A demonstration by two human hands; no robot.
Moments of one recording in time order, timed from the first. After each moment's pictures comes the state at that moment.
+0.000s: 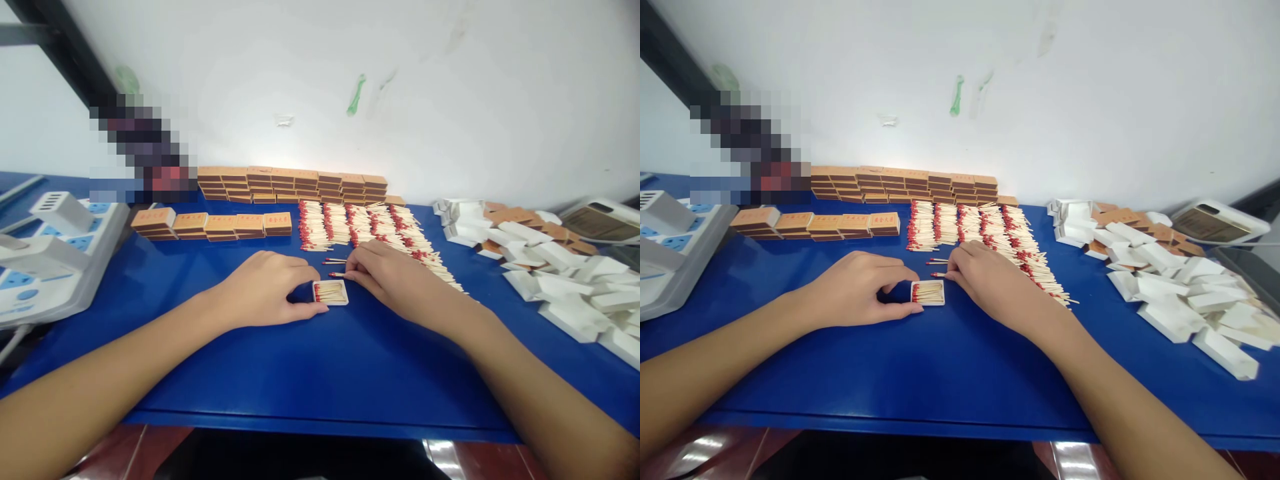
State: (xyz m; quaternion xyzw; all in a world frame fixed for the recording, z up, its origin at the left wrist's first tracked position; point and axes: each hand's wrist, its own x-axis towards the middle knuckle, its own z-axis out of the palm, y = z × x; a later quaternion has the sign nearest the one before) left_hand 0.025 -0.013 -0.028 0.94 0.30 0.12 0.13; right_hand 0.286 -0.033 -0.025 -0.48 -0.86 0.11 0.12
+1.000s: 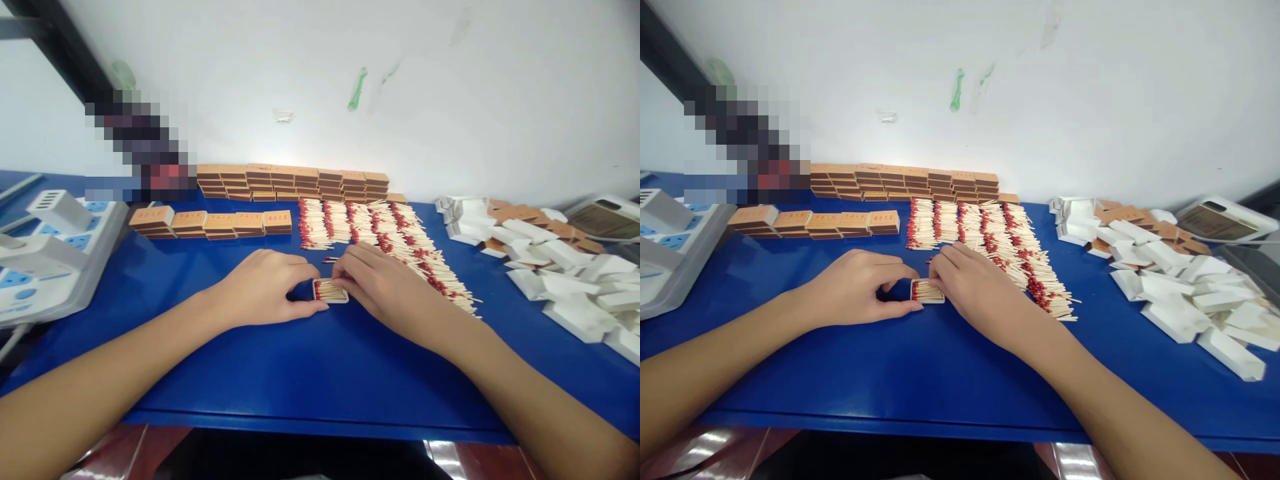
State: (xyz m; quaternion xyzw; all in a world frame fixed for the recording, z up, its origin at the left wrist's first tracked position) left_hand 0.024 -0.012 -0.032 0.94 0.30 0.12 0.12; right_hand 0.267 -0.045 -0.028 -0.39 -0.91 0.03 0.17
